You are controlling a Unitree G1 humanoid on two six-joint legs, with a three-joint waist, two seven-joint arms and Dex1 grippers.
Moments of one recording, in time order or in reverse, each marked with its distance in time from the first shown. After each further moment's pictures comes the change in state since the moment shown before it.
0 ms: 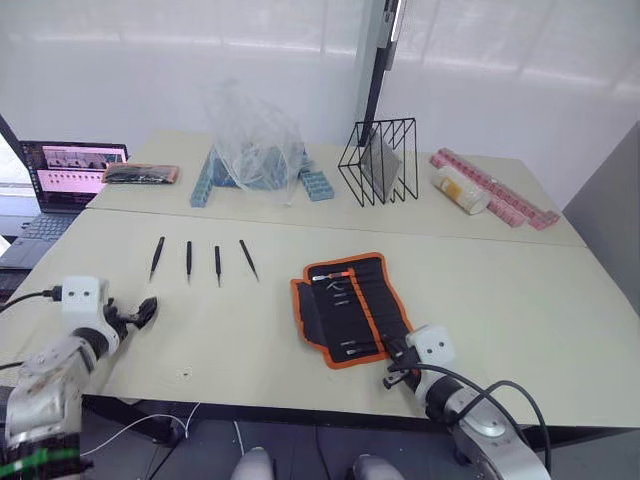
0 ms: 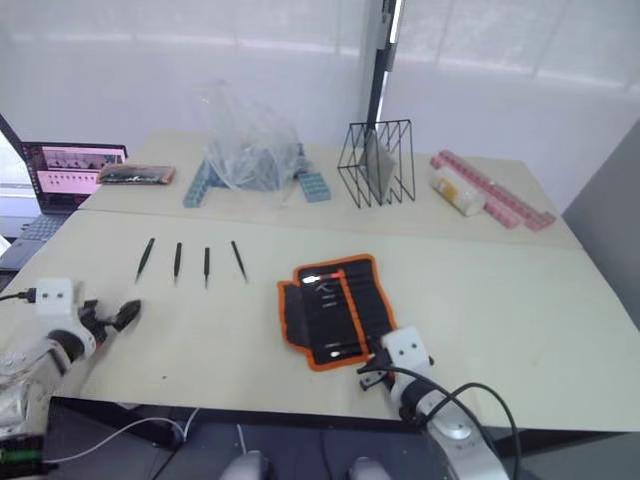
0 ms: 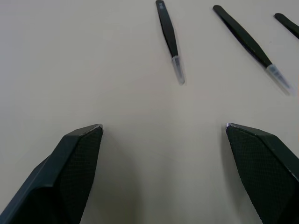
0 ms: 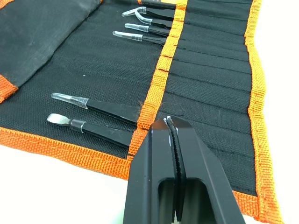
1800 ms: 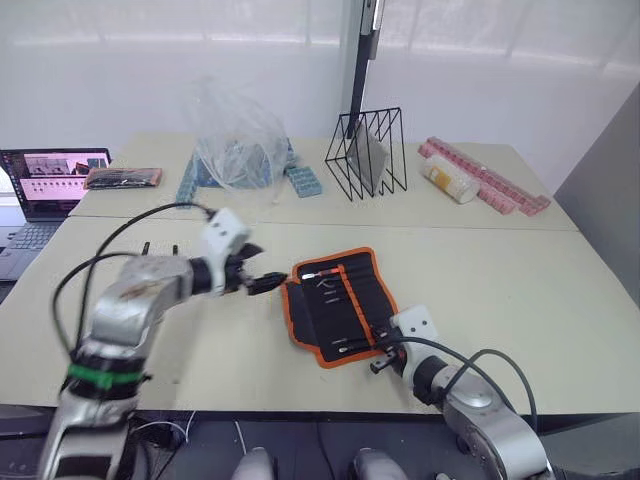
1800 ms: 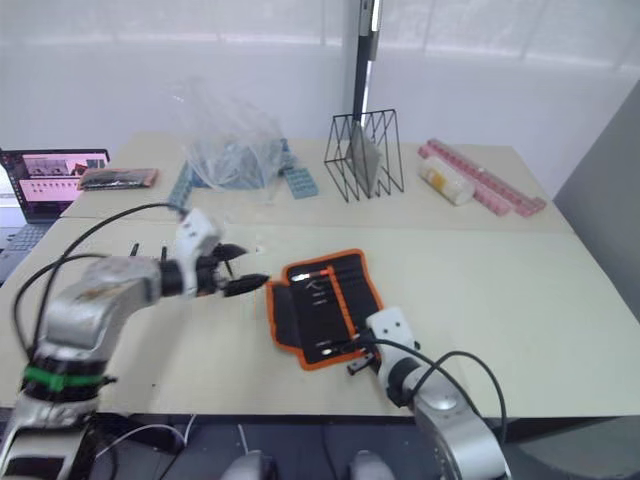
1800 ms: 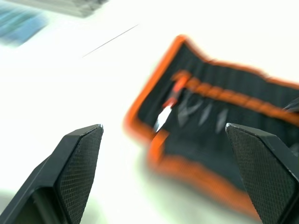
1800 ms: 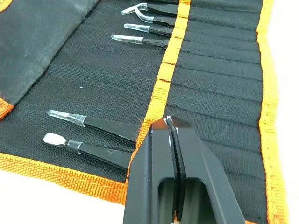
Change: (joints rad) left arm -0.142 0.035 -0.274 -0.456 -0.047 0.316 -0.427; right arm -0.160 -0.019 0.024 -0.046 0.043 0.276 0.007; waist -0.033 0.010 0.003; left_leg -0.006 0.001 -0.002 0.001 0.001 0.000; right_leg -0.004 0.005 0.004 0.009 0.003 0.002
